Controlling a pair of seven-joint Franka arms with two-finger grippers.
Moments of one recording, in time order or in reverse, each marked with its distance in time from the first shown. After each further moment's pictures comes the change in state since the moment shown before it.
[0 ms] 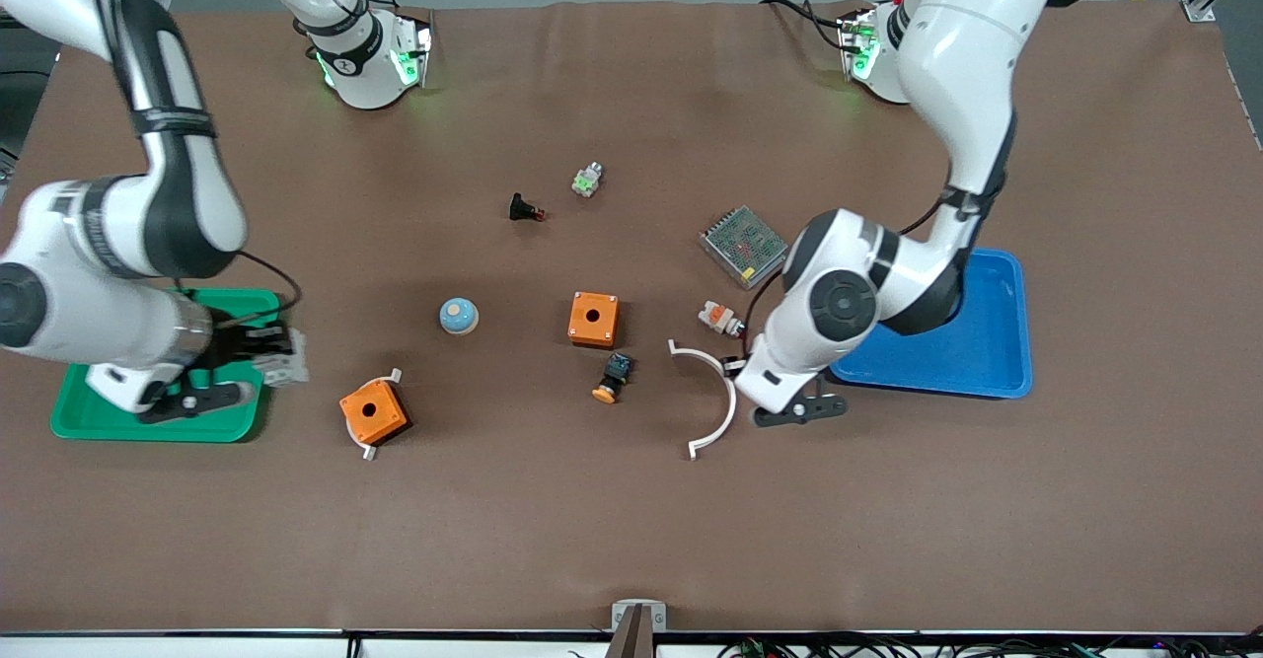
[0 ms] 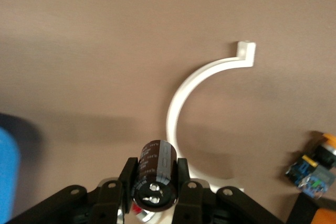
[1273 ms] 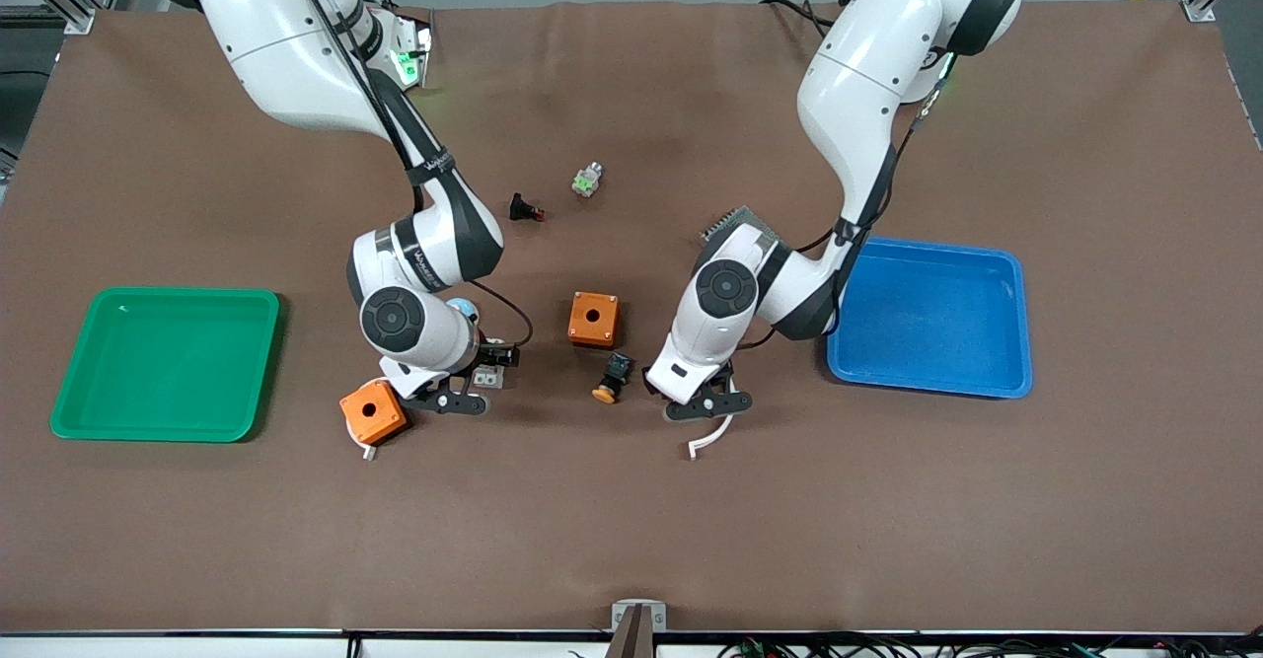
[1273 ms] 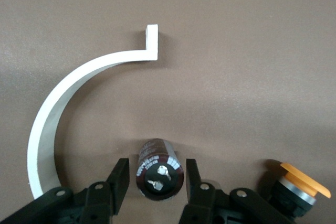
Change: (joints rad) left arm -0.211 0.191 0.115 0.108 0.000 0.238 -0.133; right arm 0.337 0.248 -0.010 0.006 0.043 0.290 0.567
